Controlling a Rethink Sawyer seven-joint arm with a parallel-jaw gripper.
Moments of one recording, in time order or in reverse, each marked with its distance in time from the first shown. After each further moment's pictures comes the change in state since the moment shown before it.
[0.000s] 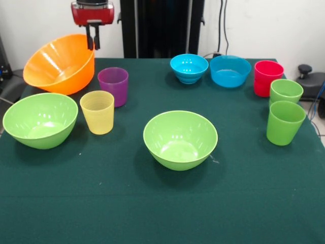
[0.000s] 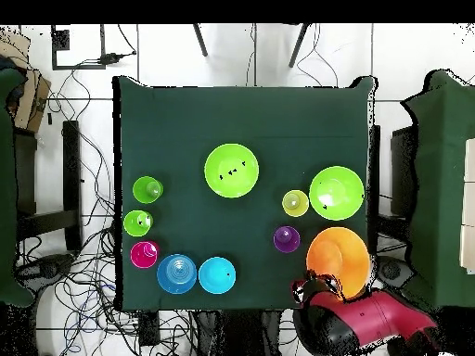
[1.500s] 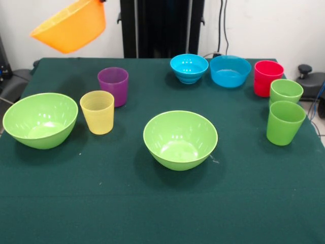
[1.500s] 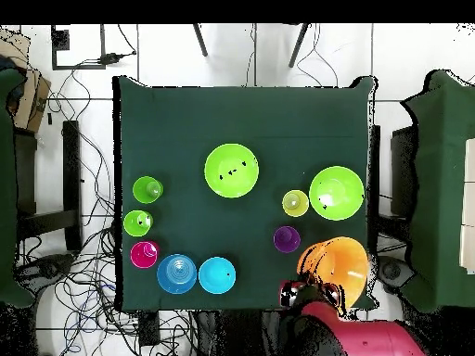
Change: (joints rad) arm -0.059 -0.513 0.272 0.243 0.566 0.103 0.000
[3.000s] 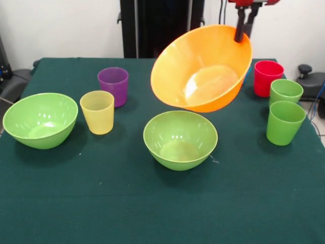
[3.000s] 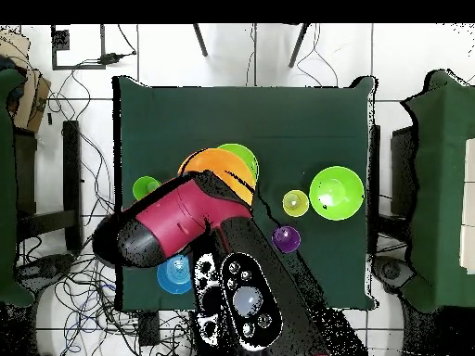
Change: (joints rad) arm 0.795 0.346 -0.196 -0.585 -0.040 0.354 0.000
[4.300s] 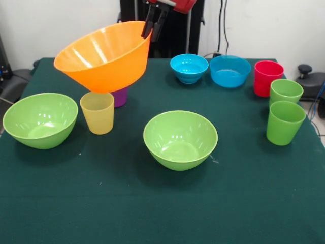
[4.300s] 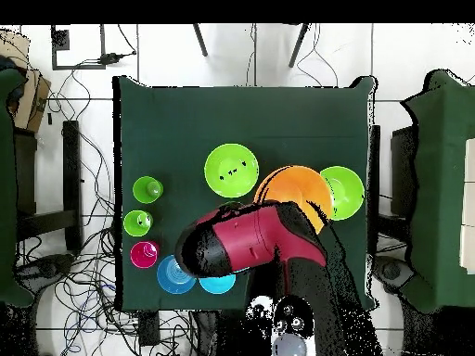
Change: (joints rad) arm 0.127 0.027 -0.497 -0.056 -0.048 -0.145 0.135
